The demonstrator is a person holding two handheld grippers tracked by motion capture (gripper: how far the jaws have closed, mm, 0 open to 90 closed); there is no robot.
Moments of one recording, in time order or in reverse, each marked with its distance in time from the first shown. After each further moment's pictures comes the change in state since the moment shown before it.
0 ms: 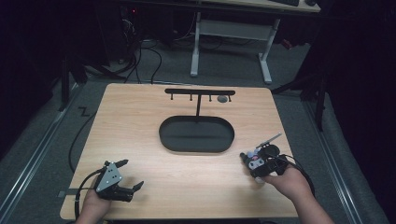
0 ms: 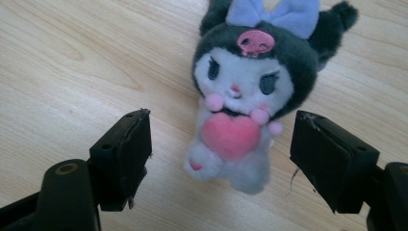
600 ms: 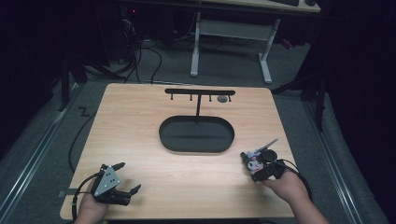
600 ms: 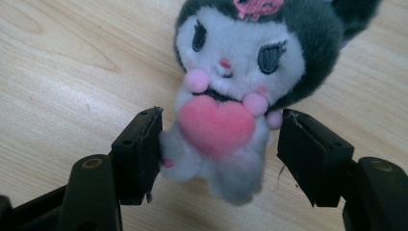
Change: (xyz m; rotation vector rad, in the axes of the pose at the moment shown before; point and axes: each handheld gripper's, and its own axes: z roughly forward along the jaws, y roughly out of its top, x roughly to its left) left arm -0.004 -0.006 -0.010 0.032 0.020 0.013; right arm 0.000 -0.007 0.027 0.057 -0.012 0.001
